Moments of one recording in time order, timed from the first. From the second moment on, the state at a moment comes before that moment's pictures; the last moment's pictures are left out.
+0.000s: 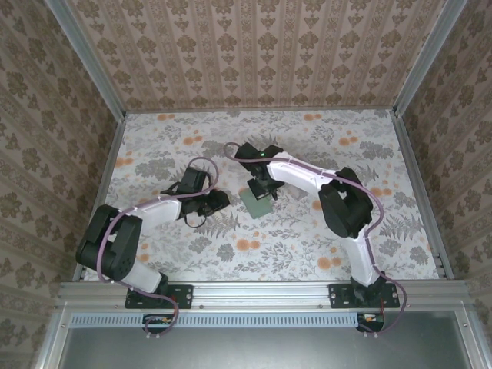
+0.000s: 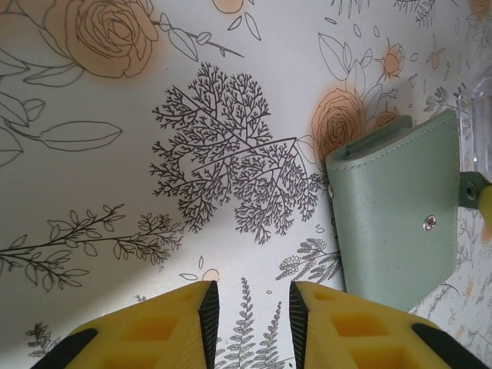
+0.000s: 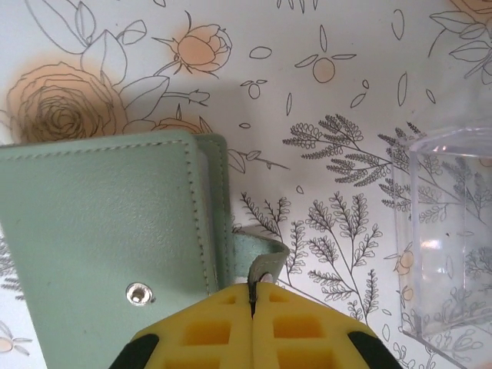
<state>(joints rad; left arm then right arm) -0.47 1.51 0.68 -0.14 0.35 -0.77 0.70 2.08 1.67 -0.99 0.21 0.28</state>
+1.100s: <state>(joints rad) -0.61 1.69 0.81 -0.08 0.37 -0.77 0.57 1.93 1.34 -0.62 -0.29 0.31</state>
